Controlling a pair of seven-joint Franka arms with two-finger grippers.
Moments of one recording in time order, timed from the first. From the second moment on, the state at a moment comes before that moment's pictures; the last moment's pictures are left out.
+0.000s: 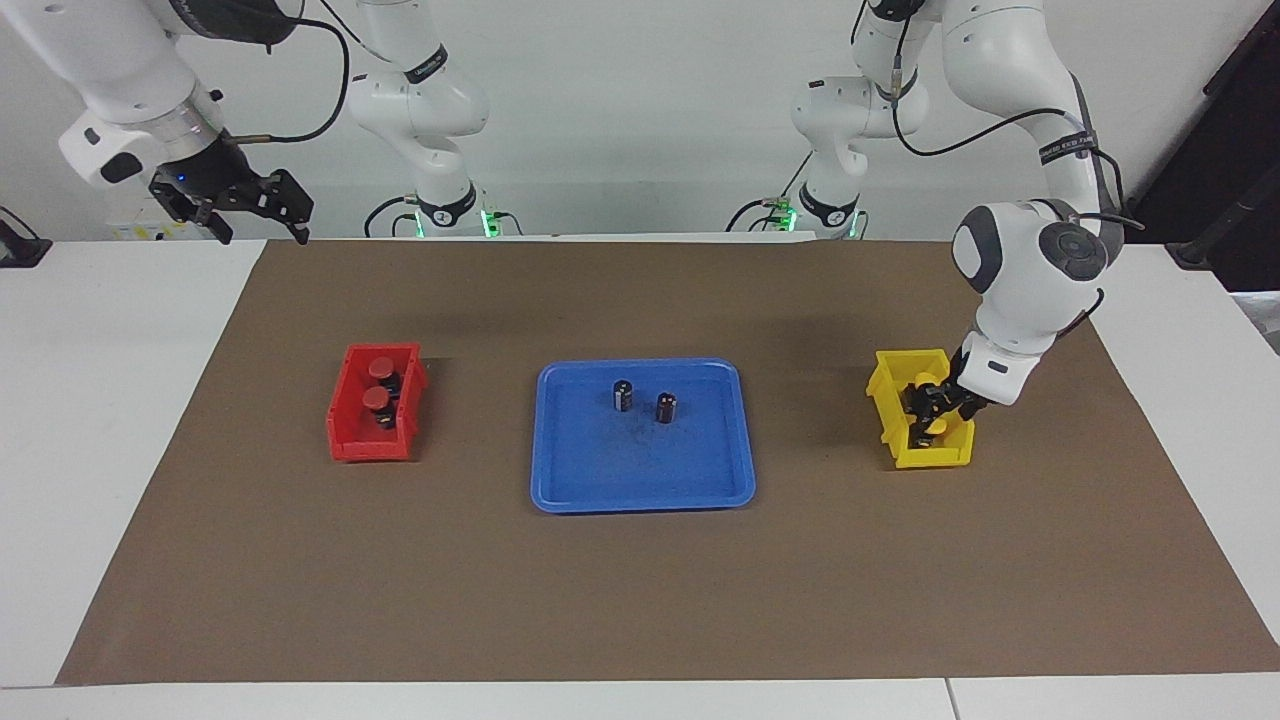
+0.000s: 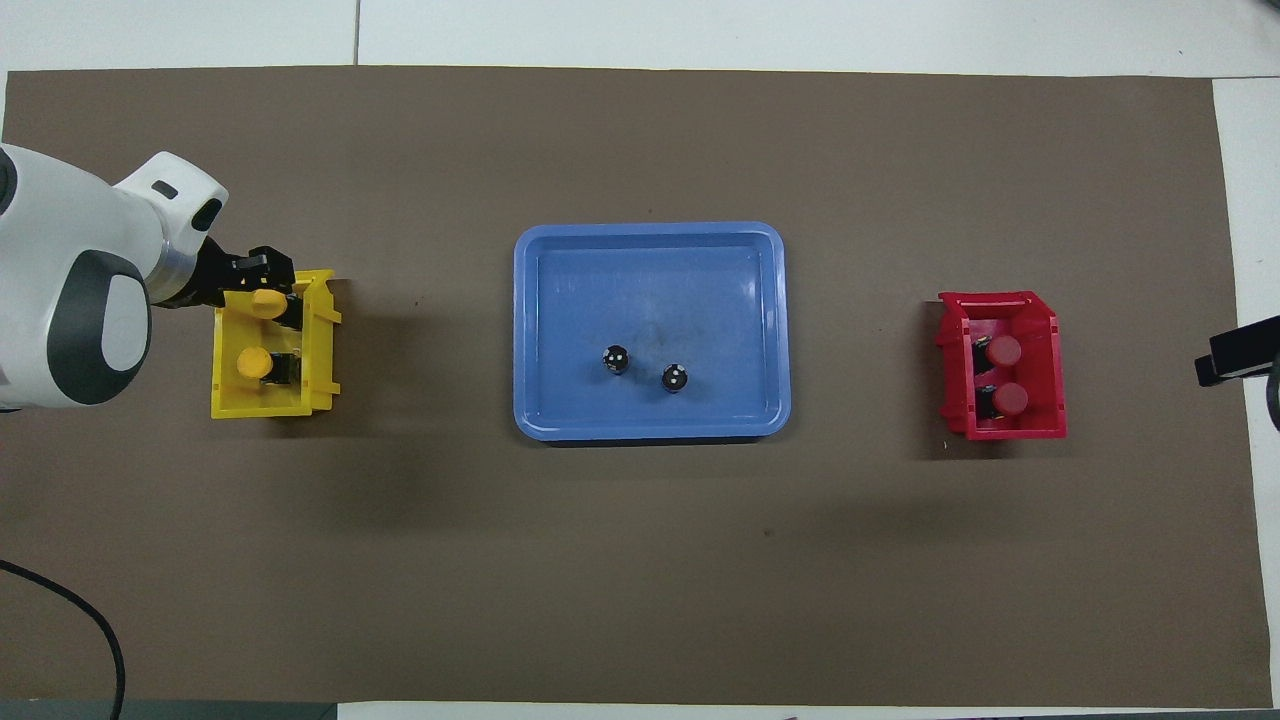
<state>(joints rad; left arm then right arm) -0.09 0.19 0.01 -1.92 0.01 2.16 -0.19 -0.08 -0.08 -0.03 -1.64 -0.02 1.41 -0.10</state>
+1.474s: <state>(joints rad) -0.08 -0.04 0.02 -1.59 -0.03 1.52 -0.12 -0.07 -0.08 -0.02 -1.64 -0.02 1.41 -0.10</state>
